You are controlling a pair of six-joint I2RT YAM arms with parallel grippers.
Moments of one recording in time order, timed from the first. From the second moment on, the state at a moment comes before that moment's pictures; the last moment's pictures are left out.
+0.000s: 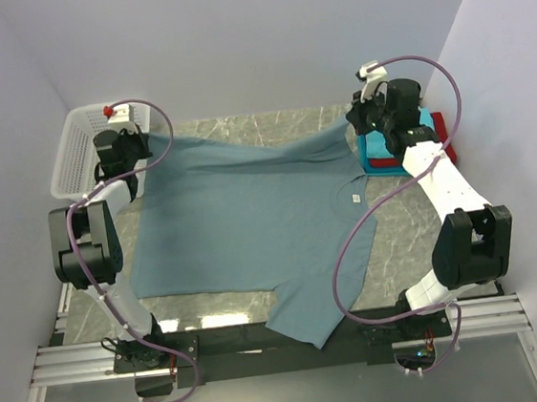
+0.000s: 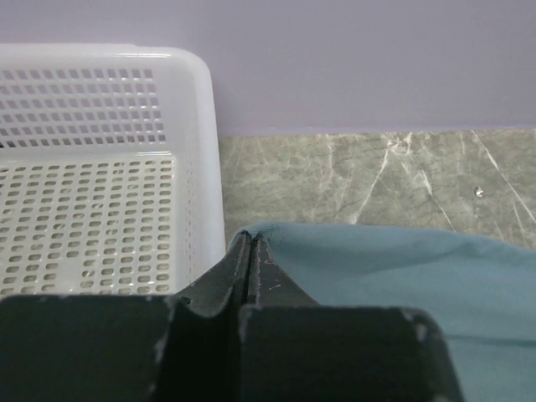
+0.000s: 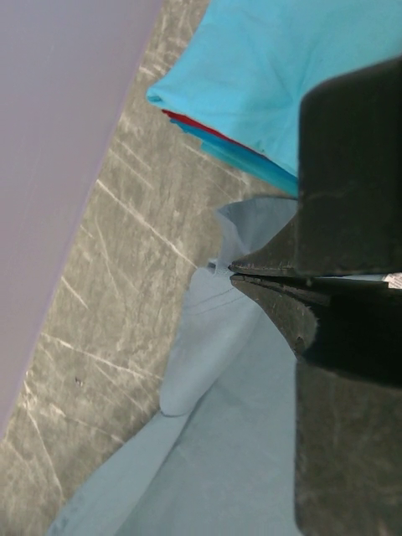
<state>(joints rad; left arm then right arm) 0.10 1.84 1.16 0.53 0.21 -0.05 0.05 1.53 1.30 -0.12 -0.33 -0.14</state>
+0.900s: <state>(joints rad) 0.09 1.22 1.02 0.51 0.37 -0.21 0.09 1.24 1.62 -0.38 -0.35 -0.26</state>
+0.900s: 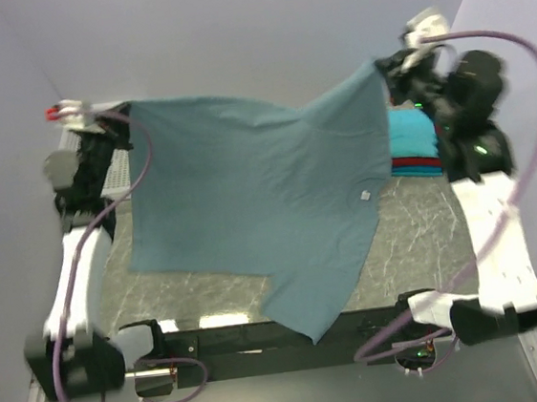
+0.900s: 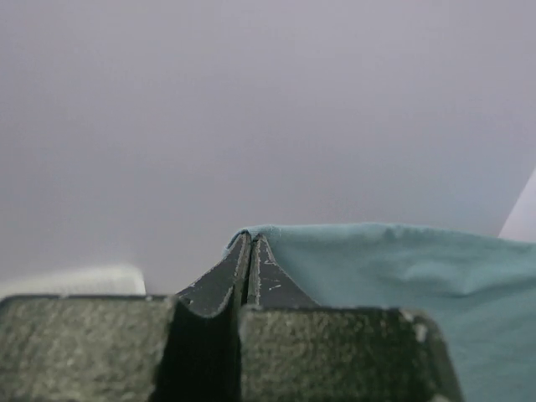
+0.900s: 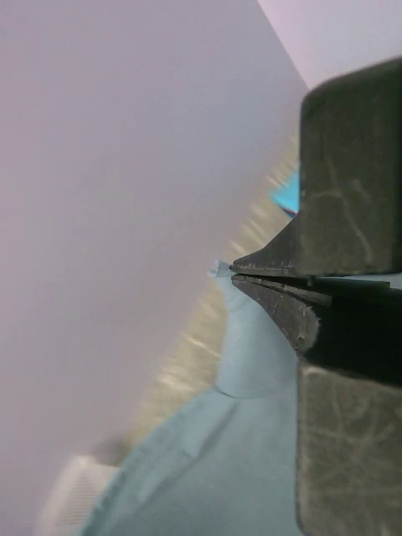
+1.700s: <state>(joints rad) 0.03 0.52 1.41 0.27 0.37 -0.44 0.09 1.06 2.46 -0.50 -0.06 -0.32</state>
